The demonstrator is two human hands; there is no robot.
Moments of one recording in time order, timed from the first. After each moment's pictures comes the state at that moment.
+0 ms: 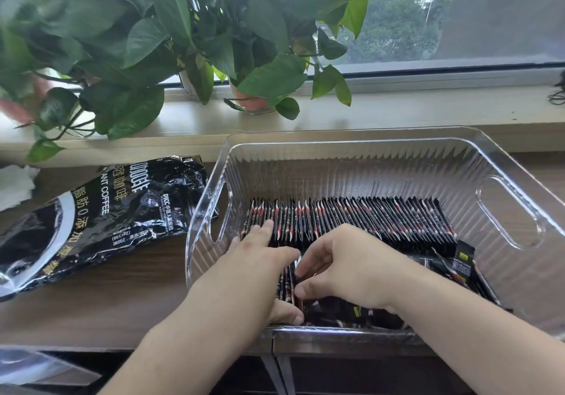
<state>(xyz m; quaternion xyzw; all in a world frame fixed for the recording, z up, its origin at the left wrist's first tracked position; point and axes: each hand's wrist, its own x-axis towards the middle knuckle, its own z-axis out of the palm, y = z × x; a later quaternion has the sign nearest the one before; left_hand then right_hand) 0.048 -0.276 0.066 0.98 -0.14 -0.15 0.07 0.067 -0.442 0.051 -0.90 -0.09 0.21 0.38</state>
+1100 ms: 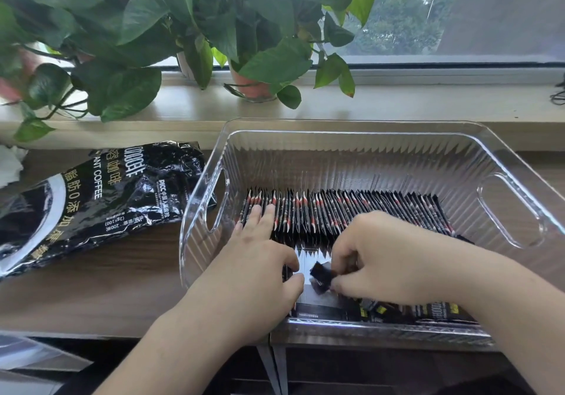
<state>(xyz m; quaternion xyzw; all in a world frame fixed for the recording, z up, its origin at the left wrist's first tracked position) 0.044 -0.276 0.045 0.97 -0.12 -0.10 0.17 0.062 -0.465 0.084 -0.94 -0.22 0.21 0.17</state>
